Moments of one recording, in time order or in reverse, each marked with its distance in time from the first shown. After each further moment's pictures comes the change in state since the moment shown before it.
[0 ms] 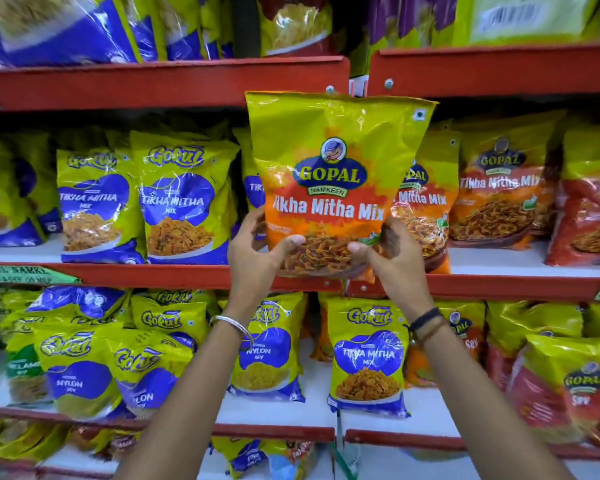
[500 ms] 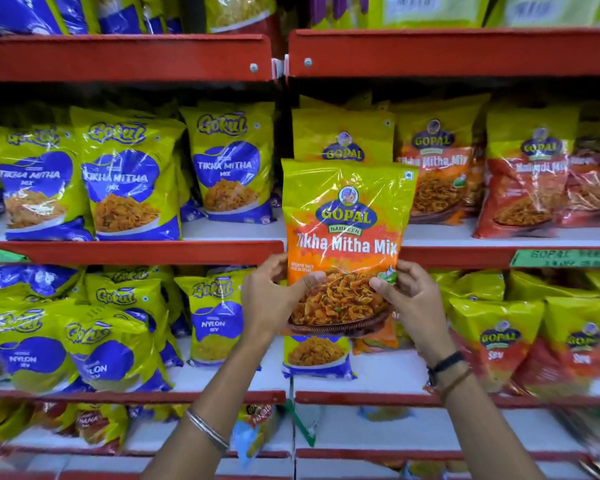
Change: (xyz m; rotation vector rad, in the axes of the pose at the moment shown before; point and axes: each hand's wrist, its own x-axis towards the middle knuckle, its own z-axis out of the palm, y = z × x) left_hand -0.116 0.031 0.083 0.132 -0.134 -0.262; right_hand -0.089 0.026 -0.128 0.031 0.059 0.274
